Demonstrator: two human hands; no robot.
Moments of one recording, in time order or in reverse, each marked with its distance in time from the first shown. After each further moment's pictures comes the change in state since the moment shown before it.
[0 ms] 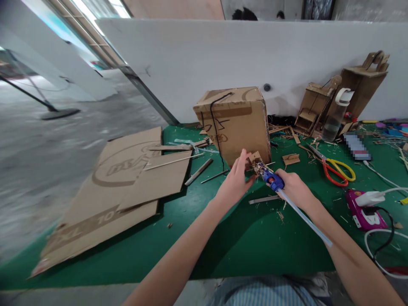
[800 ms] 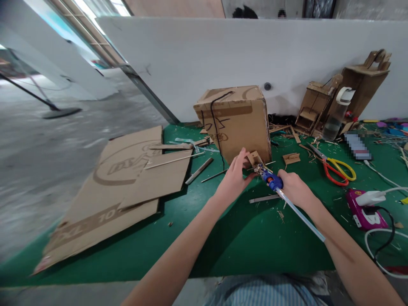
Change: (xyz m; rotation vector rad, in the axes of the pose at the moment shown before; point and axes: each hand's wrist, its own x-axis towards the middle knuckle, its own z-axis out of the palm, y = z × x) left_hand 0.000 -0.011 0.002 -0.118 -0.021 -0.103; right_hand 0.000 0.021 0.014 -0.194 -0.030 0.010
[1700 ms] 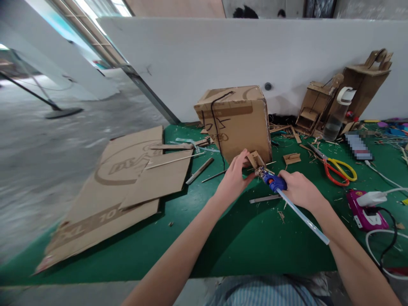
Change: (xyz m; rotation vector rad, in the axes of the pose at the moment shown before) left_hand 0.000 0.002 -0.002 -0.011 0.019 -0.023; right_hand -0.009 -0.032 -0.055 -0.028 -0.209 0.070
